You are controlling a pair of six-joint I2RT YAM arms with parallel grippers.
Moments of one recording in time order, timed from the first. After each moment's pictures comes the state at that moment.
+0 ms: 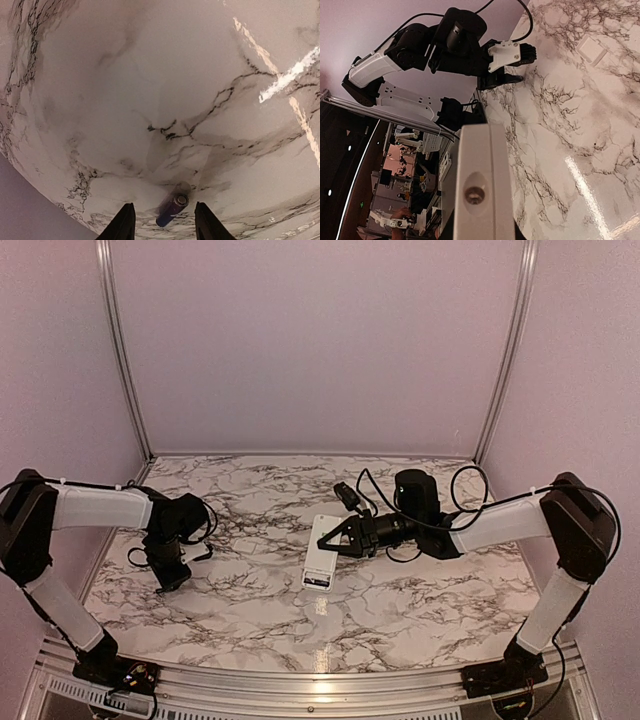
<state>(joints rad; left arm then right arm) -0.52 1.61 0.90 -0.89 -0.28 0.30 0.70 1.70 0.84 0.55 -1.01 0.90</state>
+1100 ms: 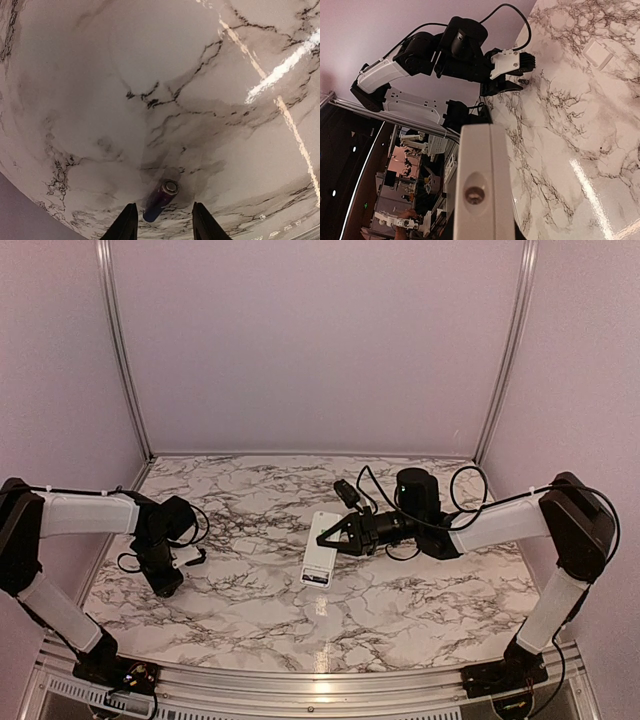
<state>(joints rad) -0.47 1.51 0.82 -0.89 -0.19 0.34 0.70 1.70 0.84 0.61 -1.01 0.95</state>
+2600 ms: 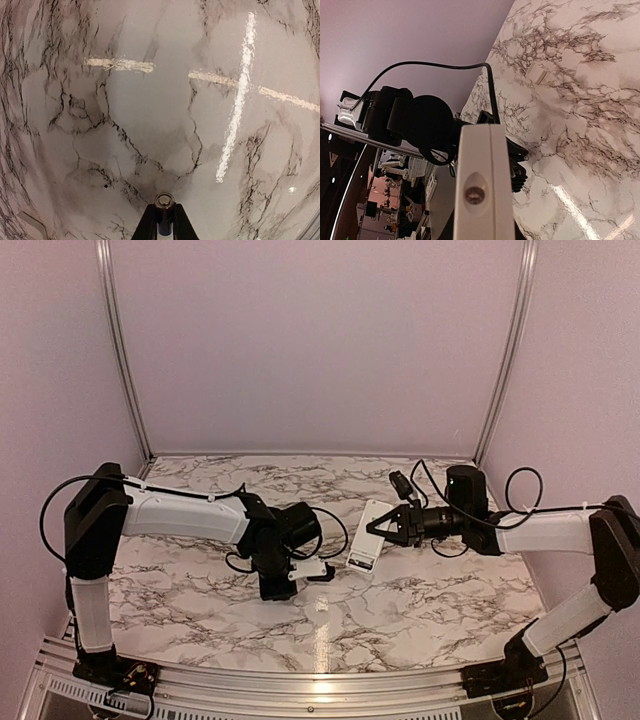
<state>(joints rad) -1.00 1.98 1.40 -0.81 0.02 0.41 0.47 1.44 0.68 0.38 -1.01 0.79</state>
